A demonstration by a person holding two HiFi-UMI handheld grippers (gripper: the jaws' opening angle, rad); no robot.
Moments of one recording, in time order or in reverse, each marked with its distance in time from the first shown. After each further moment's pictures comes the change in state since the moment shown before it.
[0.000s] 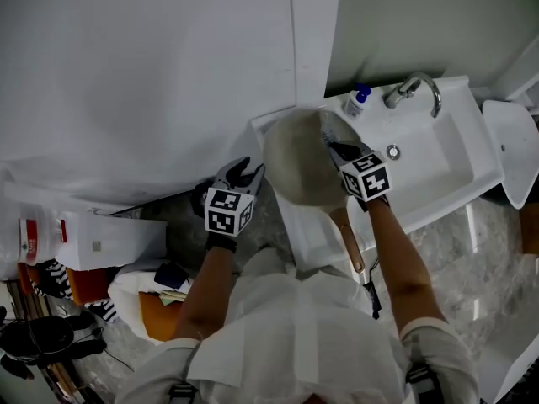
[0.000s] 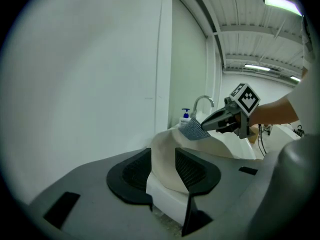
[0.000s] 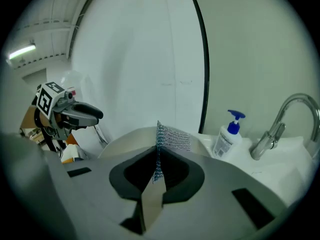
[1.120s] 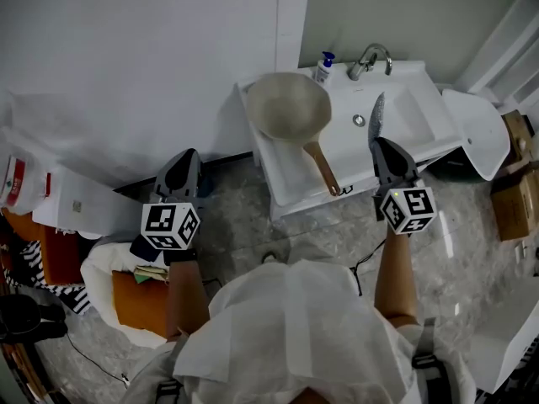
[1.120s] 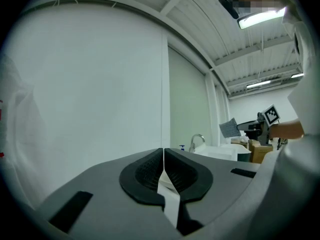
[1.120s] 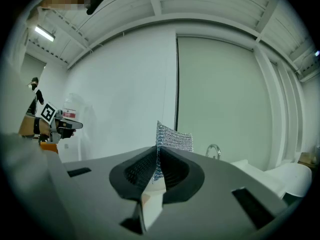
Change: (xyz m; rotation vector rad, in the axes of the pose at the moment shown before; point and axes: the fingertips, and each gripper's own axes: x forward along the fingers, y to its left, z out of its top) left arm -0.291 -0.068 0.000 -0.017 -0.416 0.186; right arm -0.339 0.105 -0.025 -0.046 -0.517 -0.349
